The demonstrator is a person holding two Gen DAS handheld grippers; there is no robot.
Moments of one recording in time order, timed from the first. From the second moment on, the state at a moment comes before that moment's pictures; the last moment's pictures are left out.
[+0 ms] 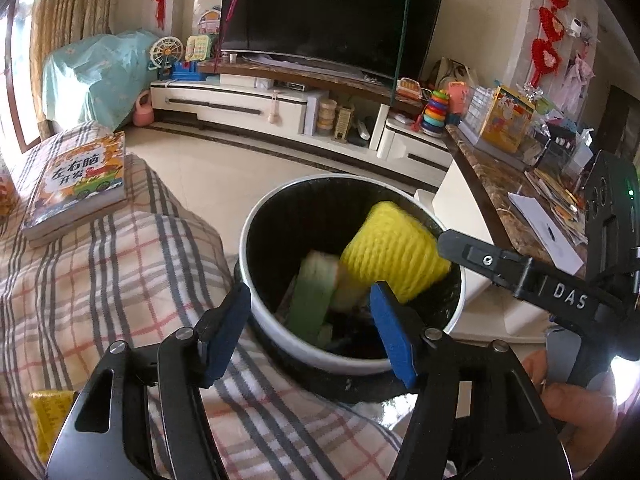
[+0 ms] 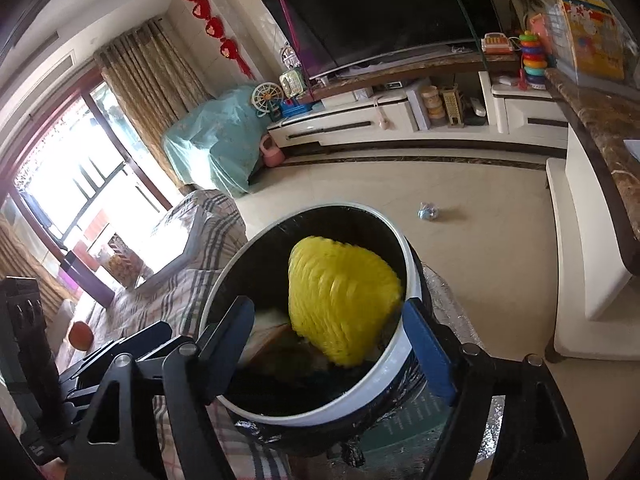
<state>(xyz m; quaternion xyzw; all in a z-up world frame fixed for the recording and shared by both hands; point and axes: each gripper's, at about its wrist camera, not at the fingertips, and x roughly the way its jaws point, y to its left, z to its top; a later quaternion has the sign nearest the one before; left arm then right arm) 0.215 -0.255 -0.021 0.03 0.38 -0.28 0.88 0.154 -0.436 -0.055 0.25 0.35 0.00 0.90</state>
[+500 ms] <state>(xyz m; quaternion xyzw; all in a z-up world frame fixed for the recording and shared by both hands) 0.175 -0.179 -0.016 -0.01 0.37 -0.25 0.89 0.138 -0.403 -0.030 0.24 0.32 0.02 0.92</state>
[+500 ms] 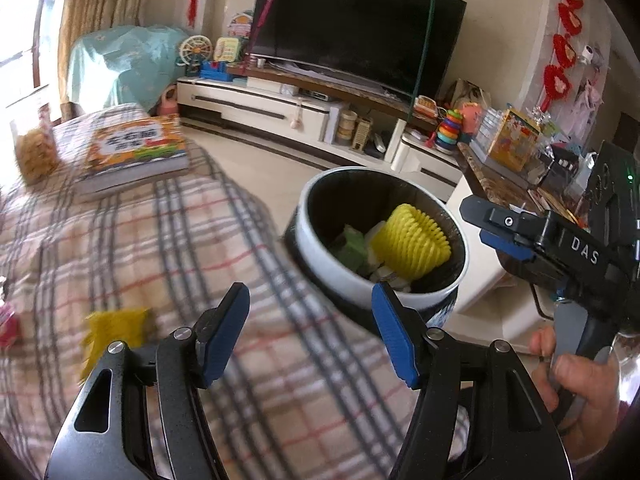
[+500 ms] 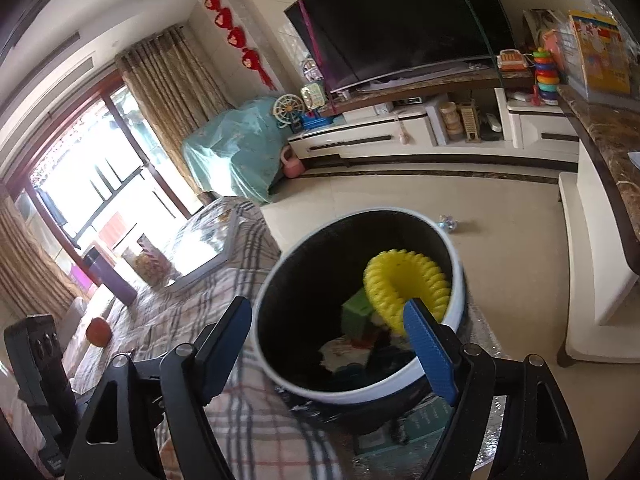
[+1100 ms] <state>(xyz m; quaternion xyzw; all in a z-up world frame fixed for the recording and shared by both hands) 0.138 -0.053 -0.043 -0.06 0.39 -0.16 0.90 0.128 -0.315 -0.050 0.25 0.35 0.09 0.90</state>
